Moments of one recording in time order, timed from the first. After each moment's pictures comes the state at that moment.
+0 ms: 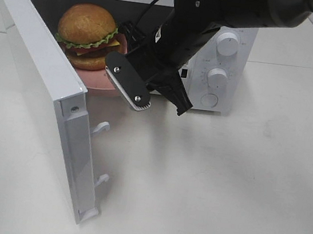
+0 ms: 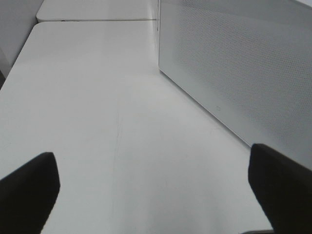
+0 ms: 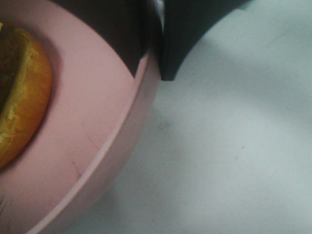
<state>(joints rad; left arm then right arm) 0.04 -0.01 -0.51 -0.10 1.07 0.08 0.67 2.00 -1.47 0.00 0.52 -1.74</state>
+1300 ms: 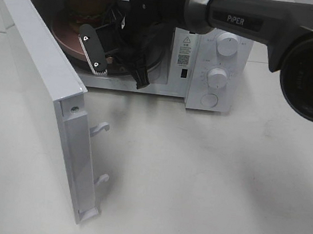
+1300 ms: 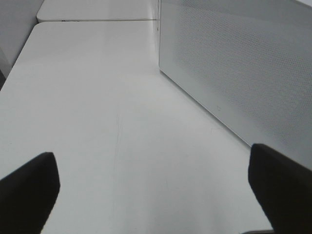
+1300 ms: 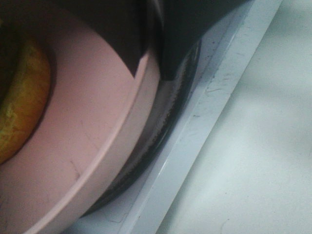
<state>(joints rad) 0.04 -0.01 -0.51 -0.10 1.07 0.08 0.66 2.41 -2.09 -0.13 0.60 -1.45</state>
